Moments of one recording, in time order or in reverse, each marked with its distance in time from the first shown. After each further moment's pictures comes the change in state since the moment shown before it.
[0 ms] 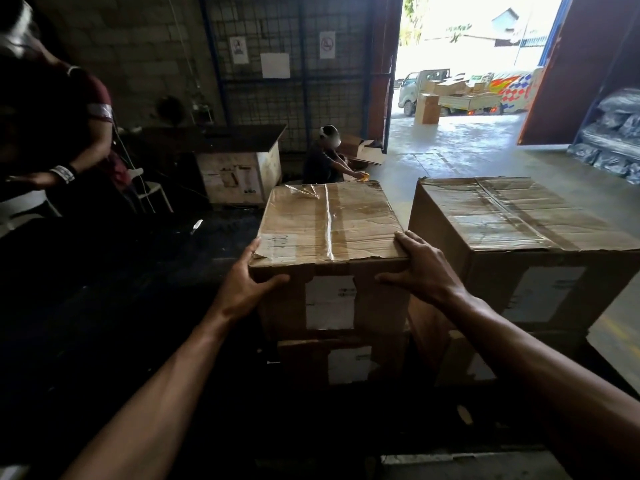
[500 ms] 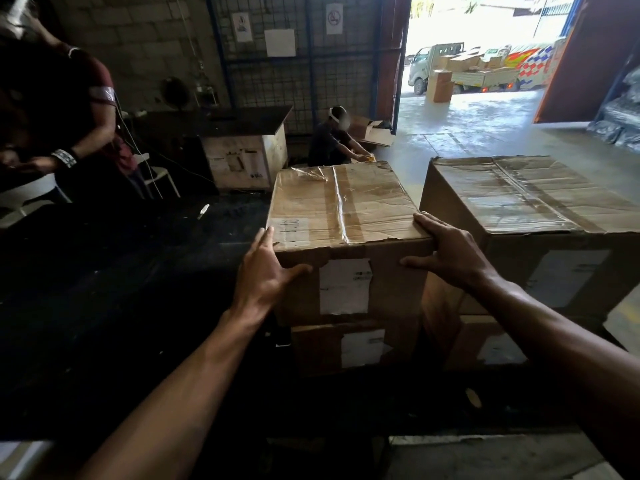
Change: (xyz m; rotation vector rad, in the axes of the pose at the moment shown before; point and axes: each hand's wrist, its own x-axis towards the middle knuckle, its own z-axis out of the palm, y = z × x) left_hand -0.003 0.020 0.024 0.412 0.147 0.026; right_hand 0.006 0.033 -0.004 0.027 0.031 -0.077
